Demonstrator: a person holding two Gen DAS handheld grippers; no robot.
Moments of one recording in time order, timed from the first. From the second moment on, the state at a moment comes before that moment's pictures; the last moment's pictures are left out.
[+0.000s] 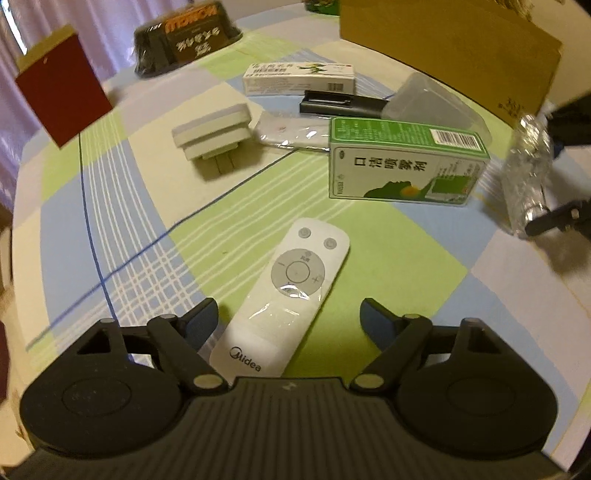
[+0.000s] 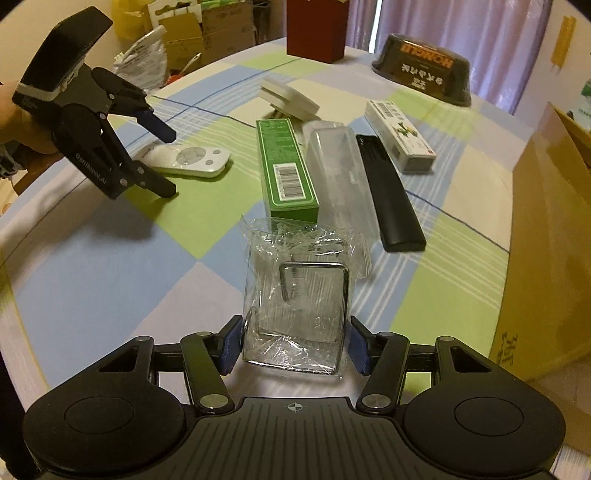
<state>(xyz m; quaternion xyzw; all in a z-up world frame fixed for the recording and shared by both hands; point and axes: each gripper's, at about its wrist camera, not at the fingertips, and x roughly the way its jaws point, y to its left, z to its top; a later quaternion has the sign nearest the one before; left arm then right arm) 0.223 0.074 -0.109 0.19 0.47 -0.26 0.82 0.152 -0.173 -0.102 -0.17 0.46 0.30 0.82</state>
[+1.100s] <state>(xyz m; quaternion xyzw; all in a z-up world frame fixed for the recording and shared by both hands) 0.188 0.057 -0.079 0.14 0.49 -0.21 0.83 0.128 -0.181 -0.079 -0.15 0.45 0.28 0.84</state>
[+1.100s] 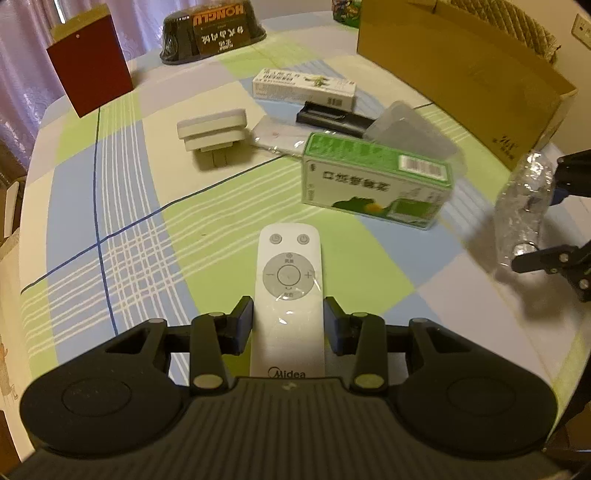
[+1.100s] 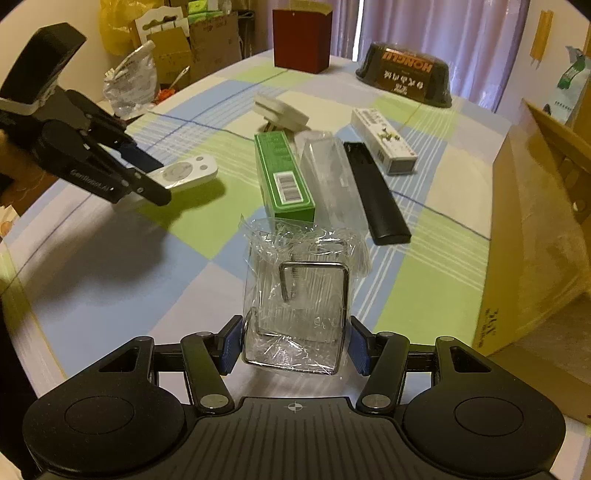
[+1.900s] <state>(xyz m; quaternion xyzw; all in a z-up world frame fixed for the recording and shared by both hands) 0.130 -0.078 0.040 0.14 0.40 -0.29 0.86 0.089 -0.288 0.036 -0.09 0.39 0.17 0.90</state>
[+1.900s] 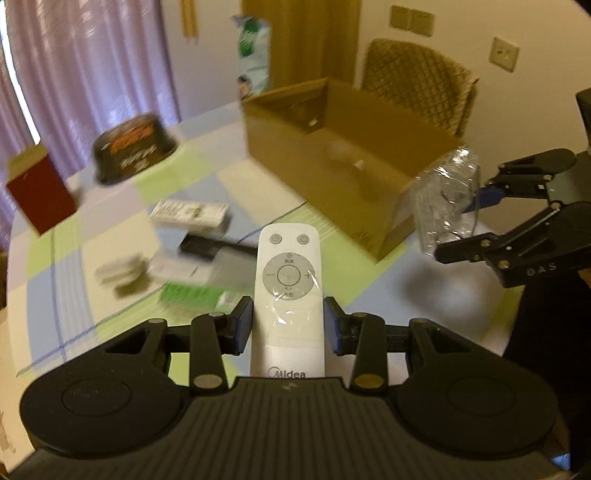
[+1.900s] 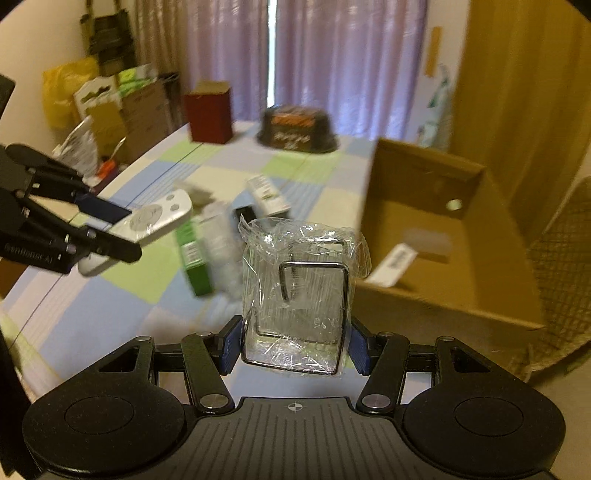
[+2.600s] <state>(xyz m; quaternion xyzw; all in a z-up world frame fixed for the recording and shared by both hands) 0.186 -0.248 0.066 0.16 0.35 -0.36 0.85 0.160 -0.406 0.070 -0.04 0.38 0.08 0.92</state>
